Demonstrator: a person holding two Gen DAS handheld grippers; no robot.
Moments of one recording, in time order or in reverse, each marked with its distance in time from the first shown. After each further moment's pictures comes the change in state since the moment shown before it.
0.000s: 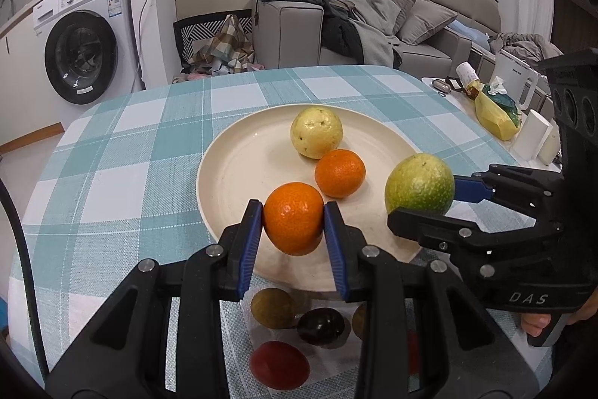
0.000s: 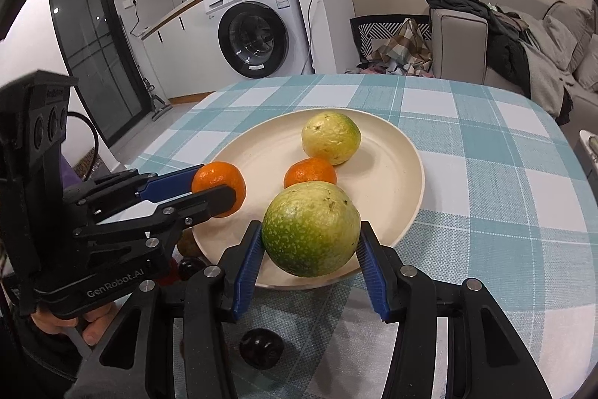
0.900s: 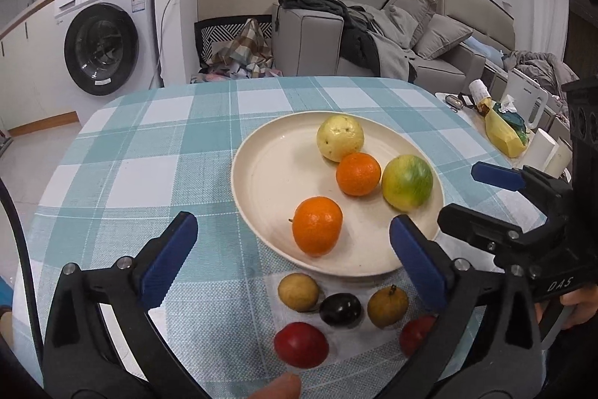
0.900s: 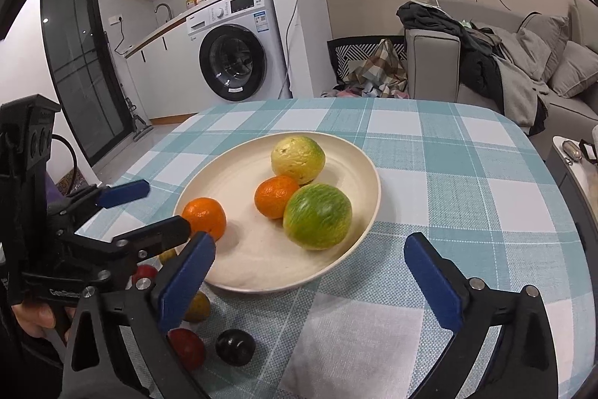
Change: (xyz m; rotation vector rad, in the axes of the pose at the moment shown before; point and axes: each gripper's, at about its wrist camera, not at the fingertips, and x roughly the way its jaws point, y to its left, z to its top) left arm -0.024 0.015 -0.008 -0.066 -0.036 0.044; right arm -0.021 -0.013 -0.004 0.034 -0.088 -0.058
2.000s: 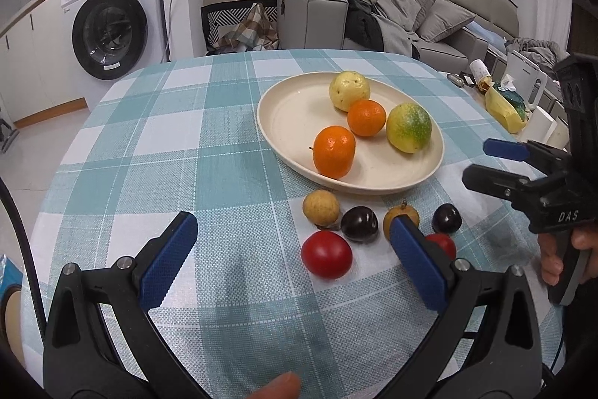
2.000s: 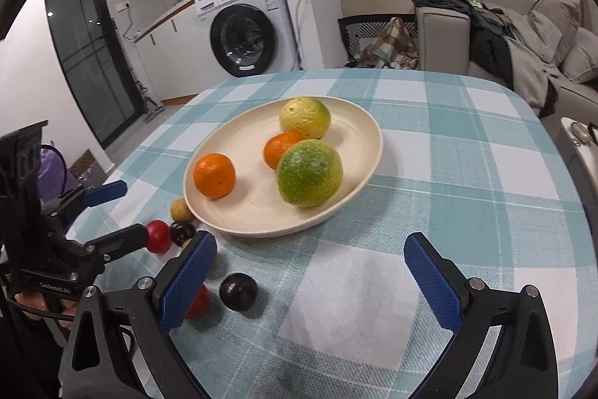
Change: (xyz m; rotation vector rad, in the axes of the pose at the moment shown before) left arm -0.032 0.013 -0.043 -0.003 0.064 0.027; right arm -0.014 -0.006 -0.024 0.006 0.089 0.010
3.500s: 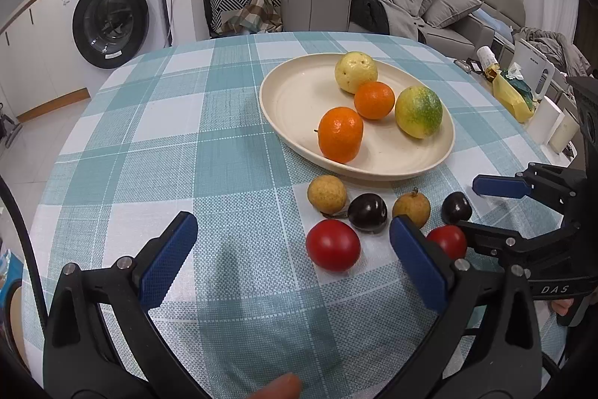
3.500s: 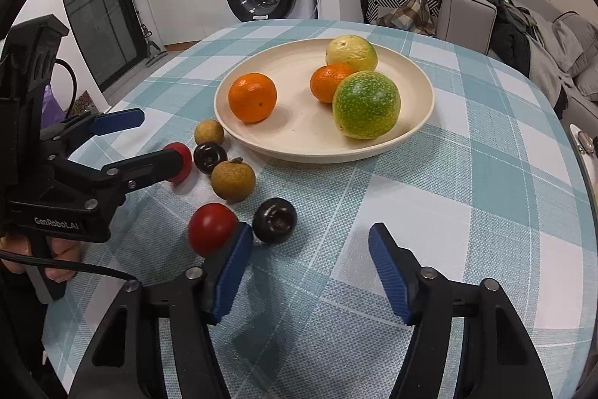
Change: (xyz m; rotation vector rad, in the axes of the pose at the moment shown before) left arm 0.014 0.001 0.000 0.004 0.062 0.014; right arm 0.013 0.042 -0.027 -0.122 0.167 0.005
